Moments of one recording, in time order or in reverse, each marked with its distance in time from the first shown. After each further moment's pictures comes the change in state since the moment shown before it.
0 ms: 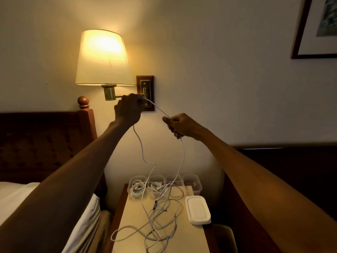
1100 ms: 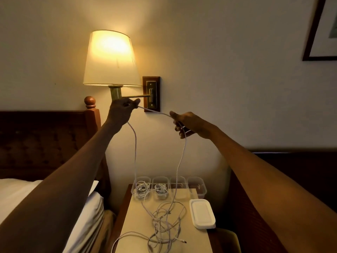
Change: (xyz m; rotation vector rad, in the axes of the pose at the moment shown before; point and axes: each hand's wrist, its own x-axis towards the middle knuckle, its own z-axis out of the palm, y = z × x) left_hand -0.010 -0.039 -0.016 -0.526 -0.070 -0.270; right_hand 0.009 -0.007 -0.011 0.105 -0.070 0.078
